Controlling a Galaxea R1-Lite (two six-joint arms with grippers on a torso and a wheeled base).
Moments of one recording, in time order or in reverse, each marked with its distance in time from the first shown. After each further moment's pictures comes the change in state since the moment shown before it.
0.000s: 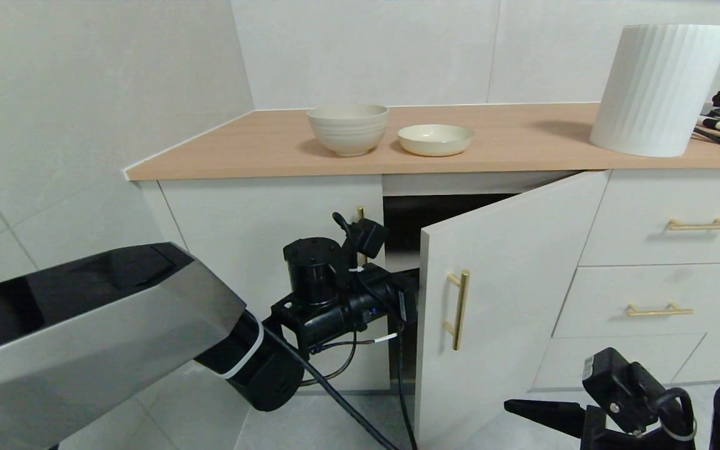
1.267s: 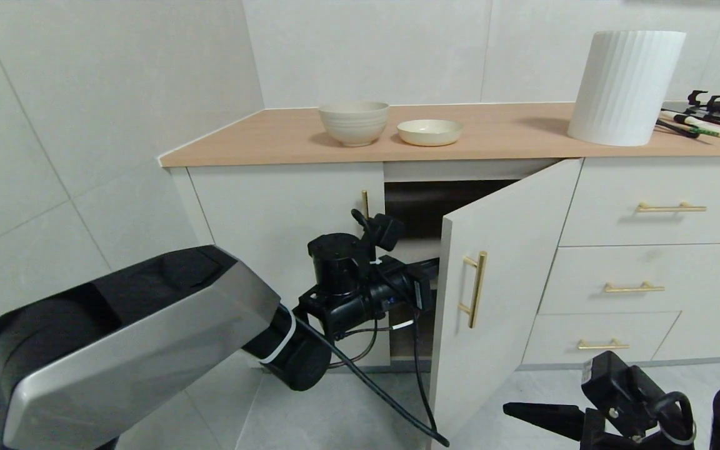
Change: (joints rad) left arm -0.004 0.117 -0.179 0.019 0.002 -0.002; right arm -0.001 0.002 0.001 0.000 -0.001 -0.001
